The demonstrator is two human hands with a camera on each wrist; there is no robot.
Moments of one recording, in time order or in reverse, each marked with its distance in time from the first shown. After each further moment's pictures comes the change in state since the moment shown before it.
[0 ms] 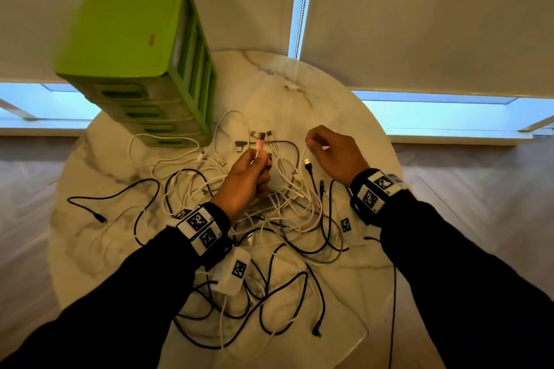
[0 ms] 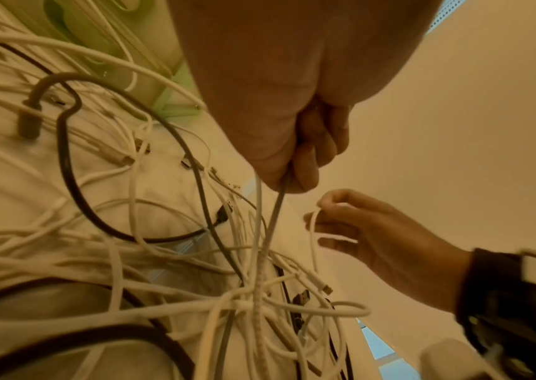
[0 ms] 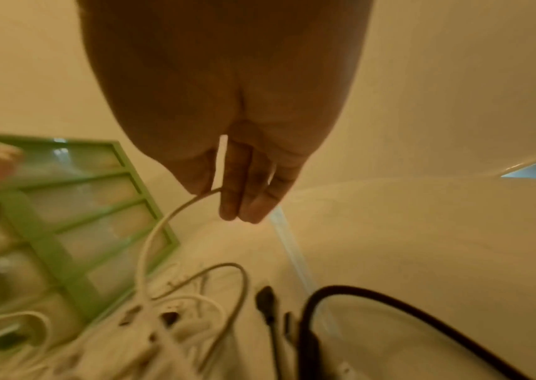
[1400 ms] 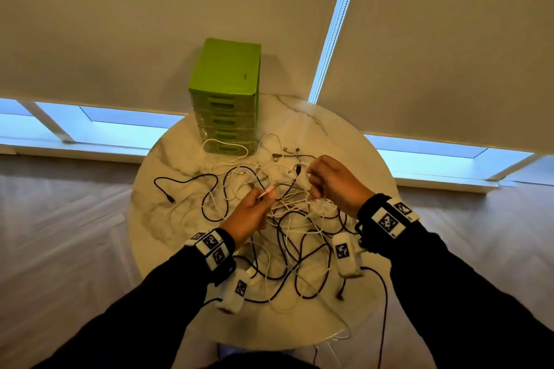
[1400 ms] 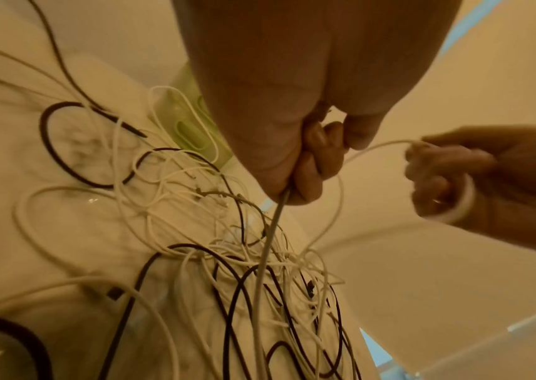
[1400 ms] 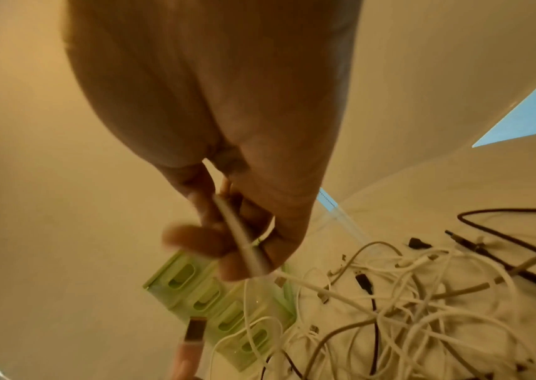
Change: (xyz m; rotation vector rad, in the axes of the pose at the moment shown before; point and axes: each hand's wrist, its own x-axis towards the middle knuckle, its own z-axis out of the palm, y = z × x) left_hand -0.154 -0.019 -0.080 0.155 0.004 0.032; right_hand -0.133 -0.194 0.026 0.646 -0.128 0.283
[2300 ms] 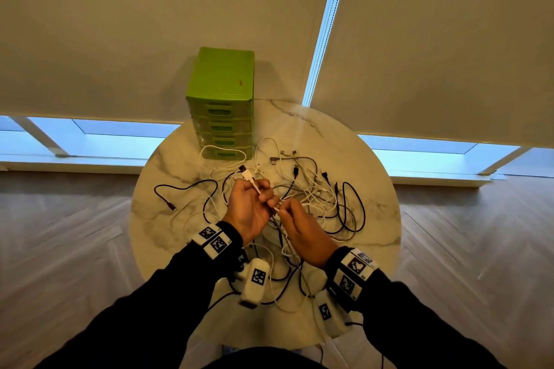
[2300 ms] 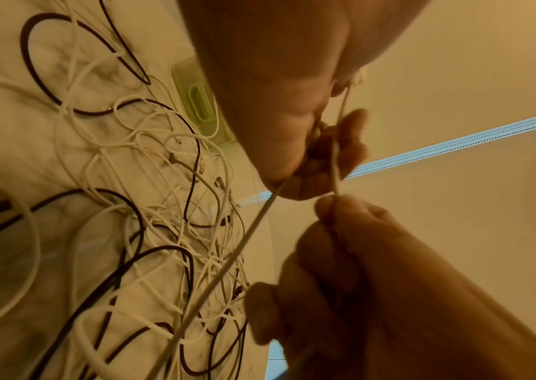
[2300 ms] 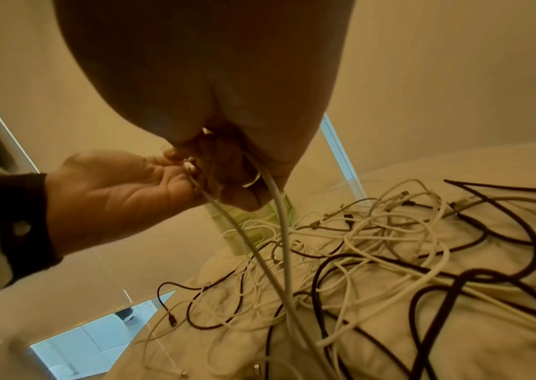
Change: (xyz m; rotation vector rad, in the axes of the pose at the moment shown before) left_hand -0.006 0.037 0.009 -0.857 -0.063 -0.072; right_hand -0.045 0.071 0.065 -0.512 -0.022 -0.293
